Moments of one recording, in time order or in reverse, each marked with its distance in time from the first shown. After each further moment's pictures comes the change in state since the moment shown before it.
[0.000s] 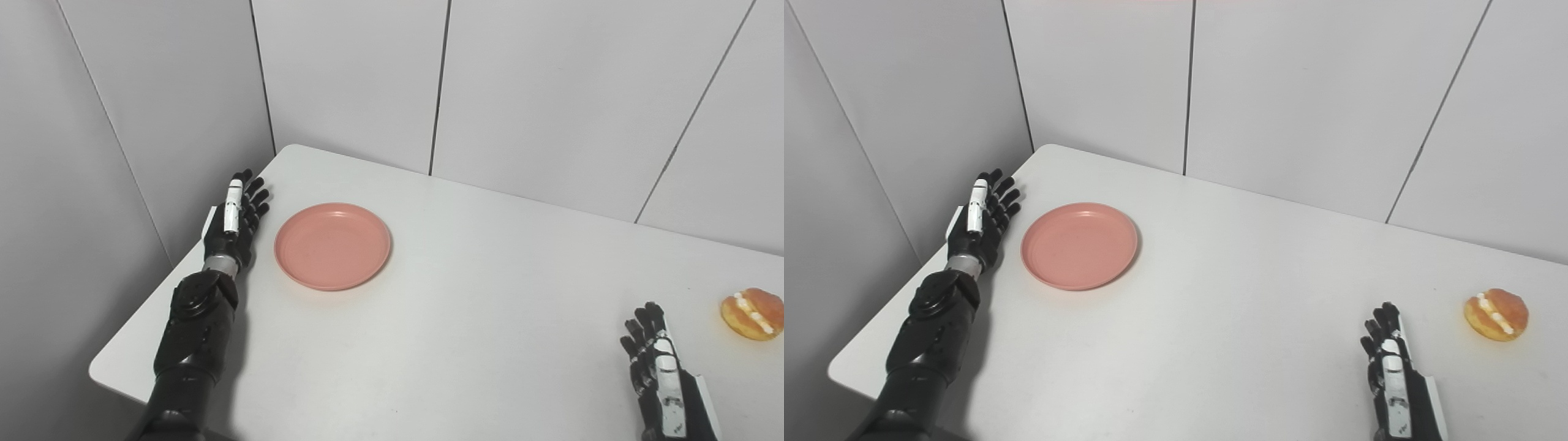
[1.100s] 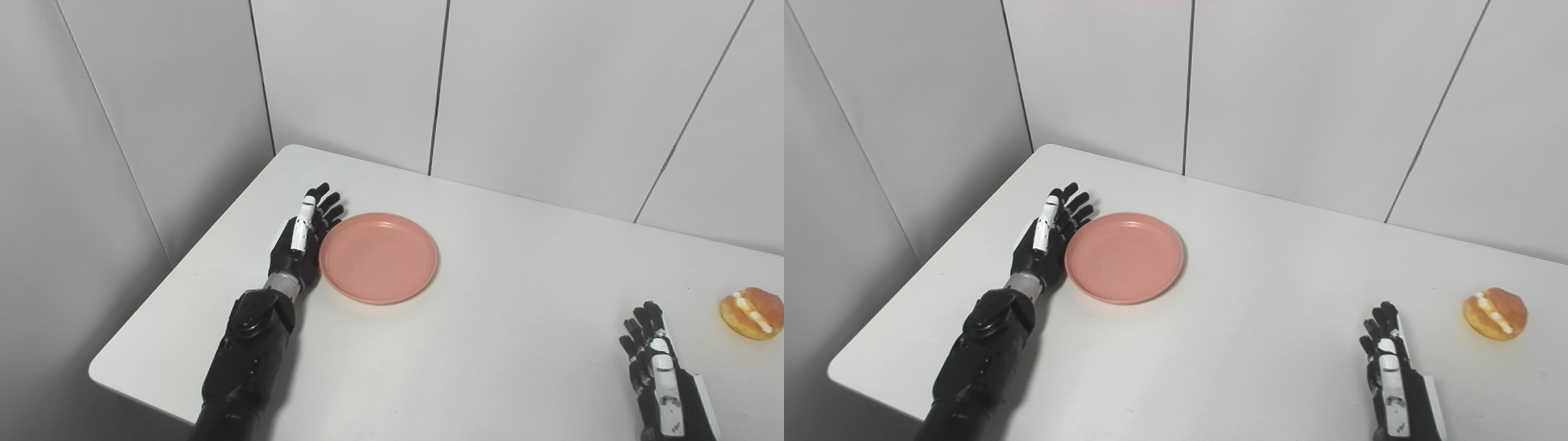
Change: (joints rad) left arm 0.068 -0.148 -0.159 -0.225 0.005 0.101 -0.010; right arm -0.001 0.002 0.001 0.000 -0.010 0.000 0.000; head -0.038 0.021
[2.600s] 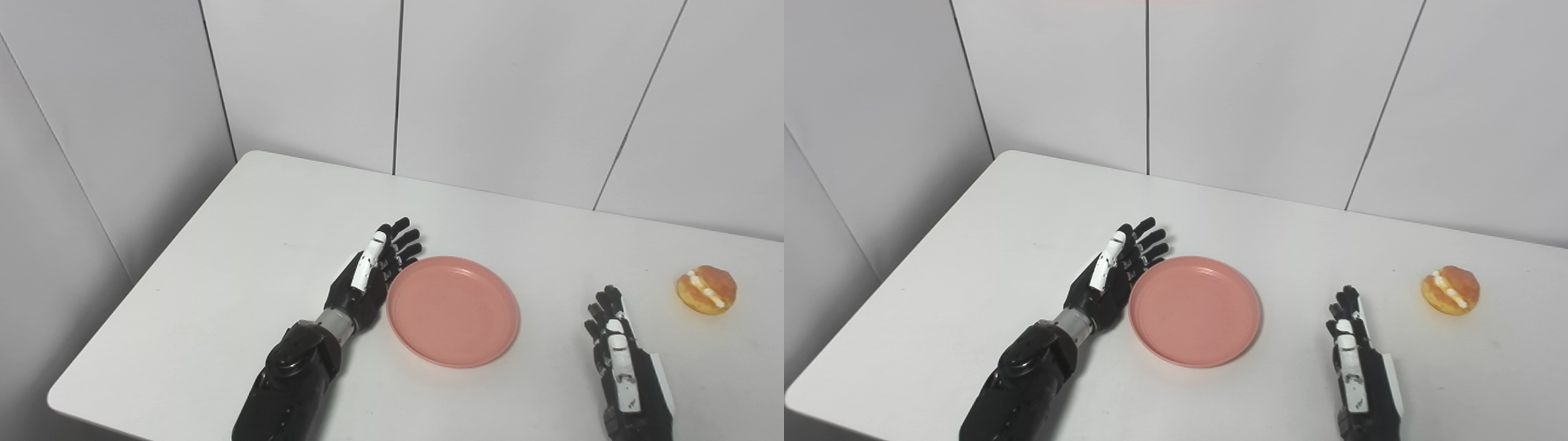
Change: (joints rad) left arm 0.060 -0.161 -0.210 -0.183 0.022 0.145 -0.085; right arm 0.008 0.046 0.001 -0.016 -0.063 0.000 -0.049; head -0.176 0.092
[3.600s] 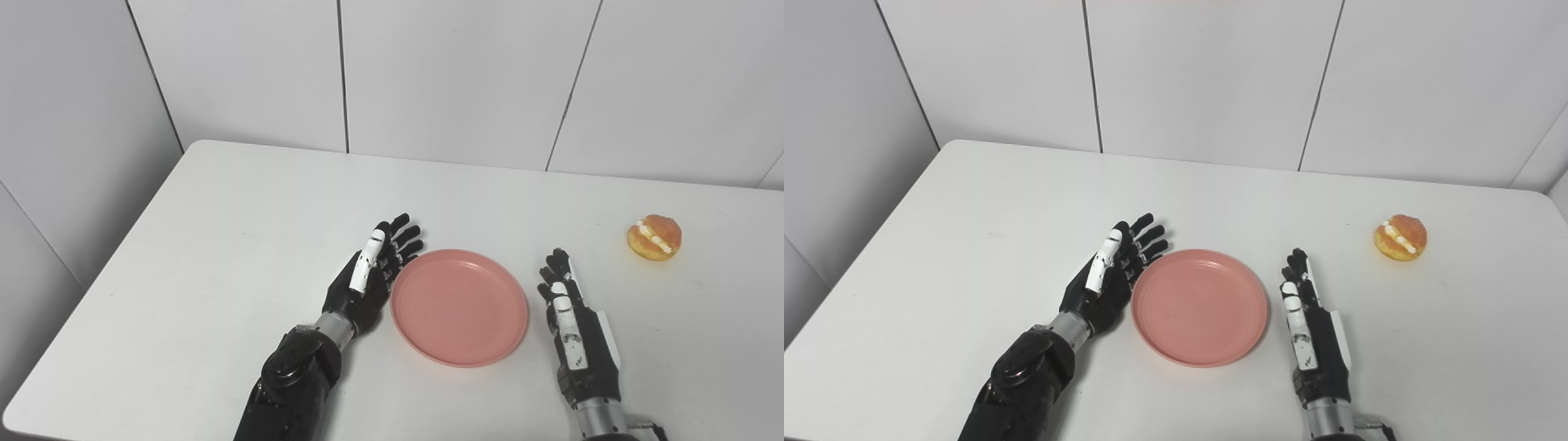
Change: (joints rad) left arm 0.049 -0.075 -0.047 -0.086 0.033 0.067 0.005; right arm 0.030 0.037 0.031 -0.049 -0.056 0.003 -0.050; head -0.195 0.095
